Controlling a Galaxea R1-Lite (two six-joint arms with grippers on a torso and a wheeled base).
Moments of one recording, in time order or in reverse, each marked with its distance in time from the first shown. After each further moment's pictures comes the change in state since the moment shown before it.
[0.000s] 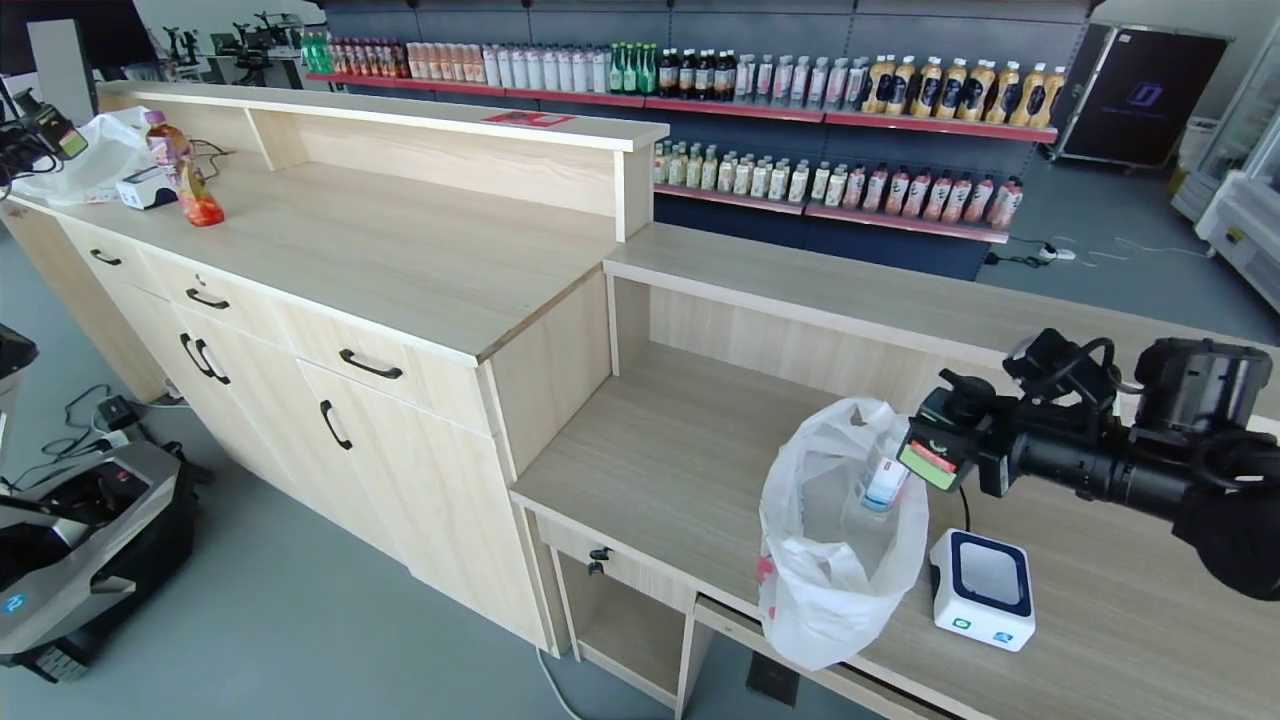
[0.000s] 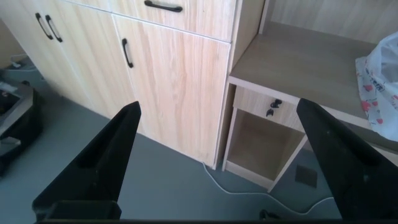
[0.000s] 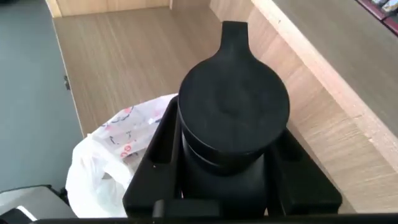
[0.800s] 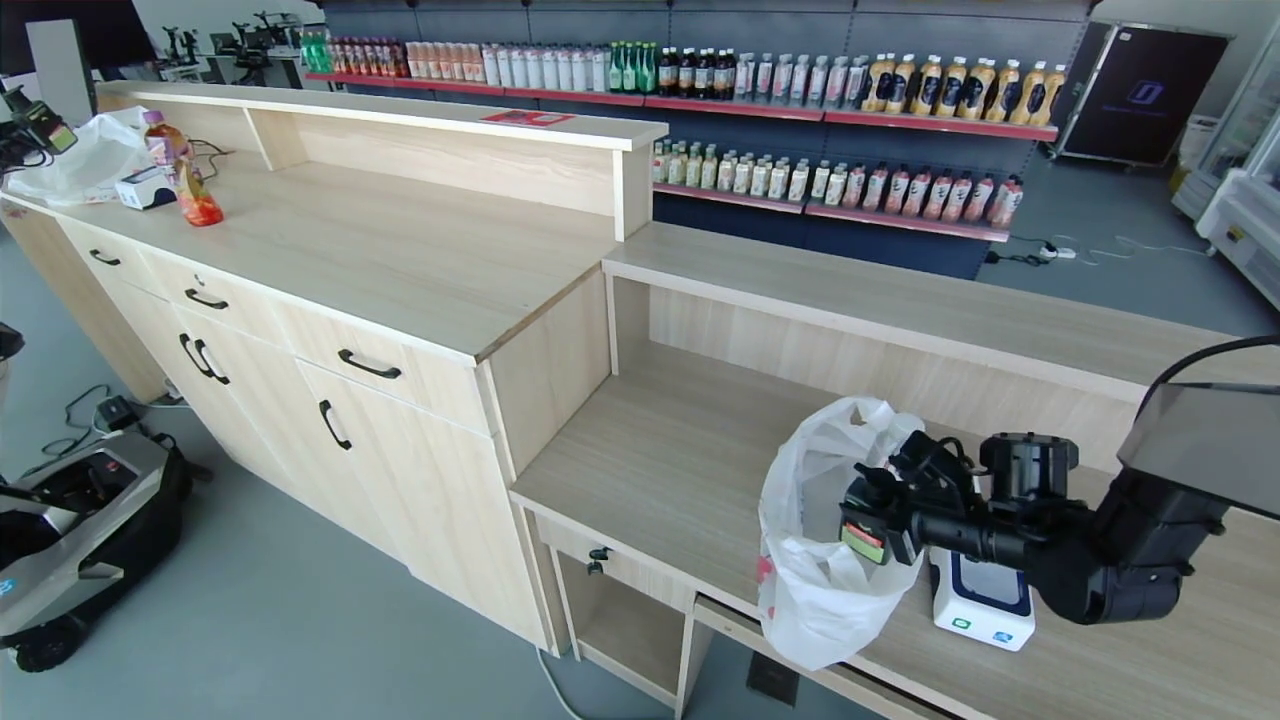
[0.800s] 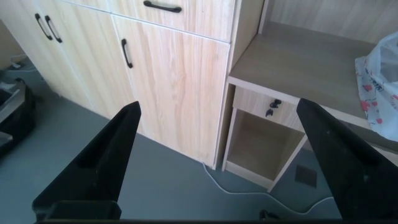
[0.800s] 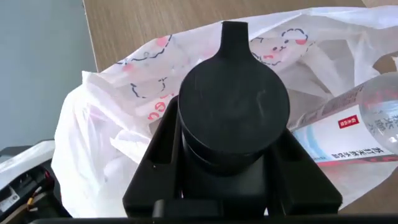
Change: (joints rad) left arm 0.001 0.000 0.000 0.000 0.000 0.000; right arm 0.054 0.466 -0.096 -0.170 -0.001 -0.044
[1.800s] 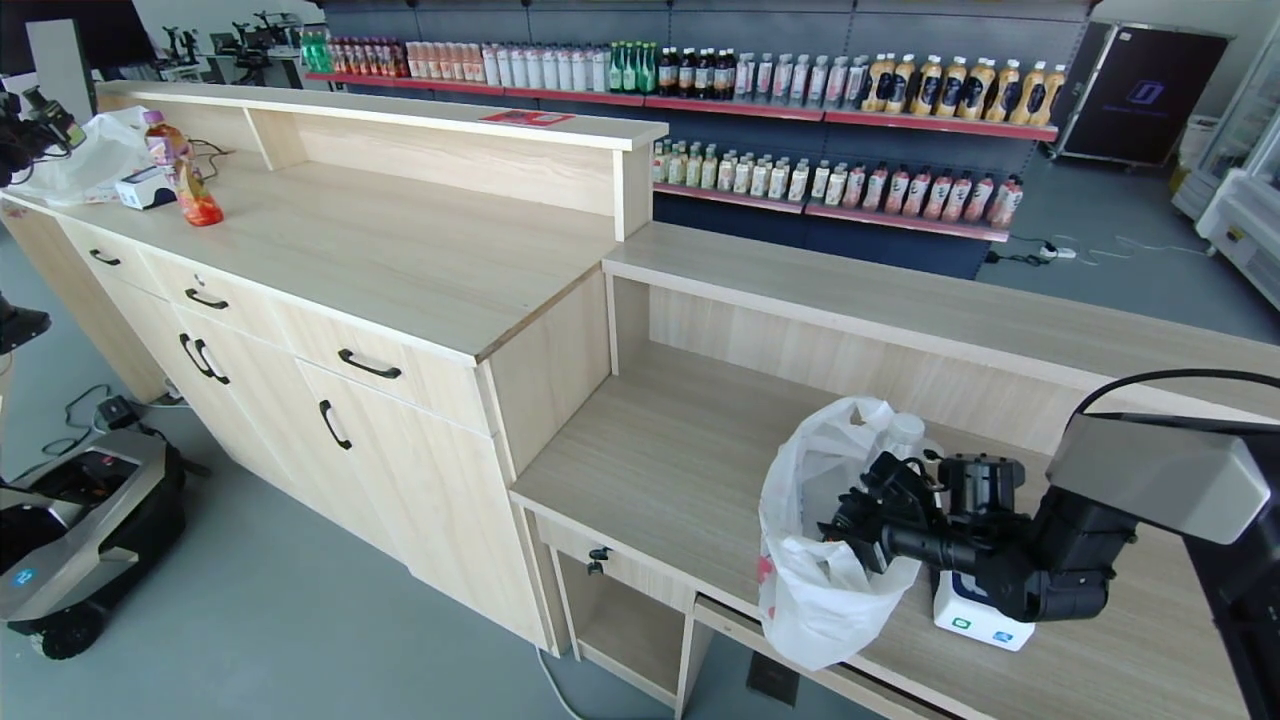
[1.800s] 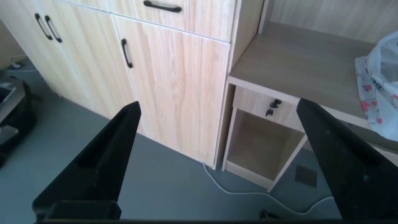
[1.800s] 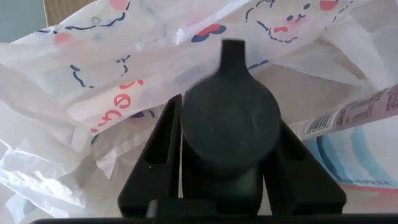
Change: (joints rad) left arm 0.000 0.000 0.000 0.000 0.000 0.000; right arm -0.001 0.207 -0.170 0.004 0.000 0.010
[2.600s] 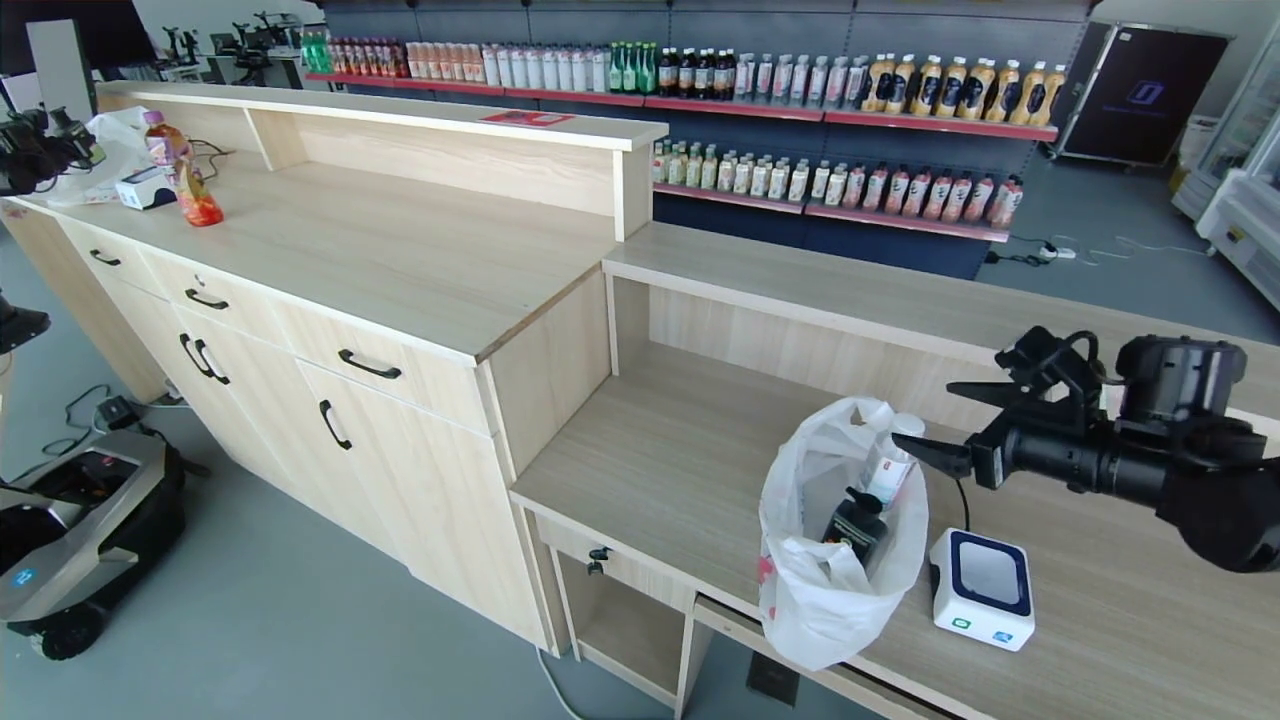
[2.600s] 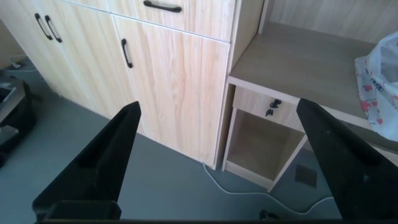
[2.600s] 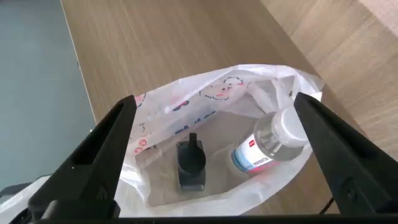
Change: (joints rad) left arm 0.000 0.000 0.000 0.000 0.000 0.000; right arm -0.097 -0.660 0.197 0.257 -0.010 0.069
